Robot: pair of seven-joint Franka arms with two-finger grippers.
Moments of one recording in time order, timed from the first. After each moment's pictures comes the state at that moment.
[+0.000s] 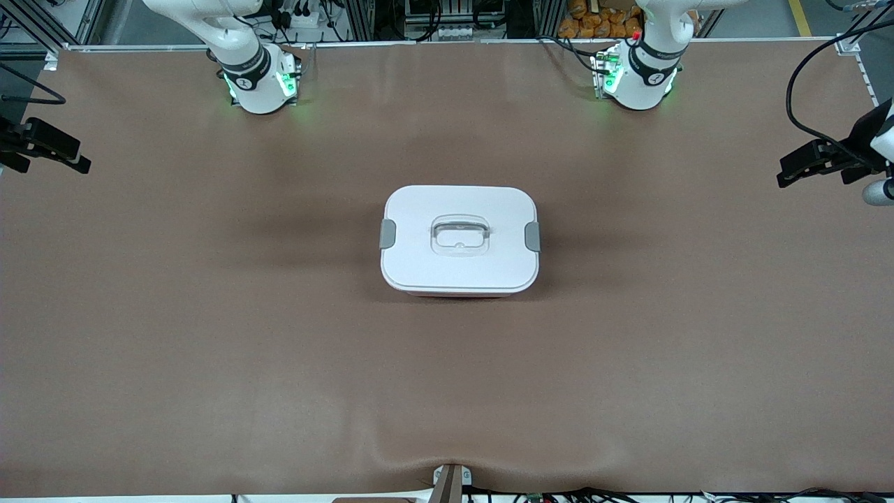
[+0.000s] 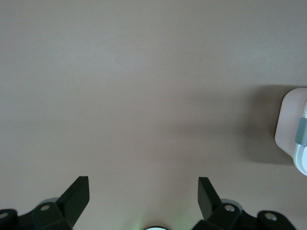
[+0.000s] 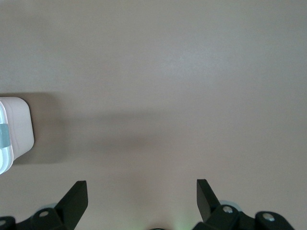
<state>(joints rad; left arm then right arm) 0.03 -0.01 -0.04 -1.58 0.03 1.51 -0.03 -0.02 -0.03 -0.07 -1.53 0.04 1.45 -0.03</state>
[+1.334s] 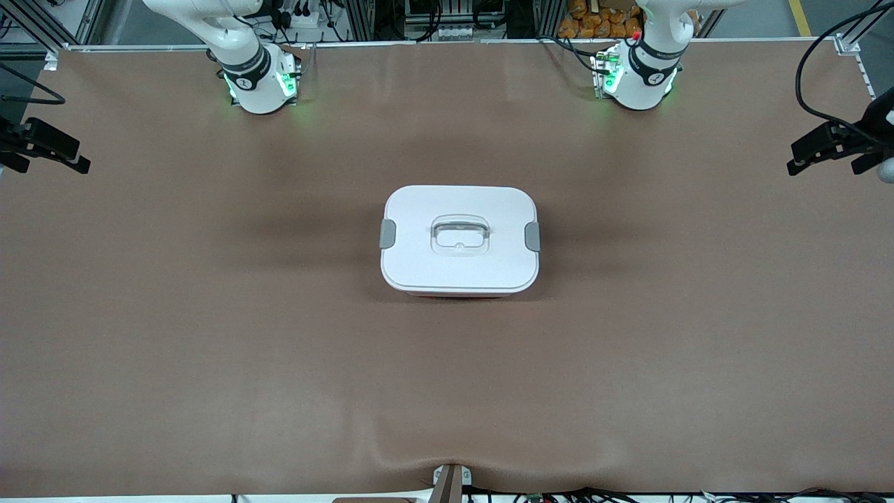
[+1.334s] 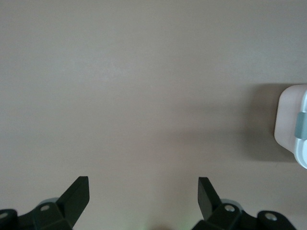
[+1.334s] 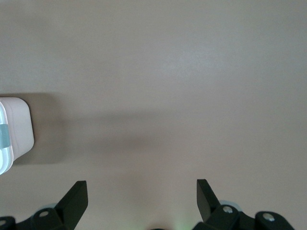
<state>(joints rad) 0.01 -0.10 0.00 -1.66 0.01 1.56 0.02 -0.02 -0.03 -0.07 -1.53 0.04 1.46 -0.03</state>
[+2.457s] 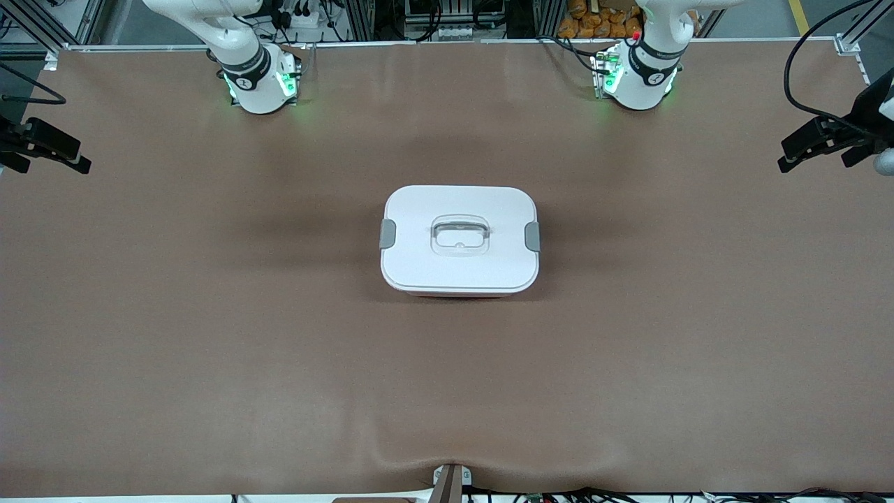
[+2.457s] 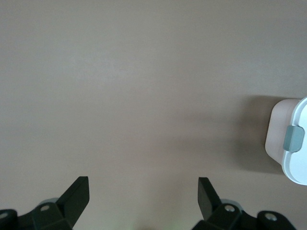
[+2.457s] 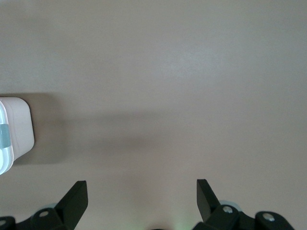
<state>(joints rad) 0.01 -0.10 -0.03 -1.66 0.01 1.56 -0.09 -0.02 -0.03 -0.06 -1.53 0.04 1.46 -0.03</state>
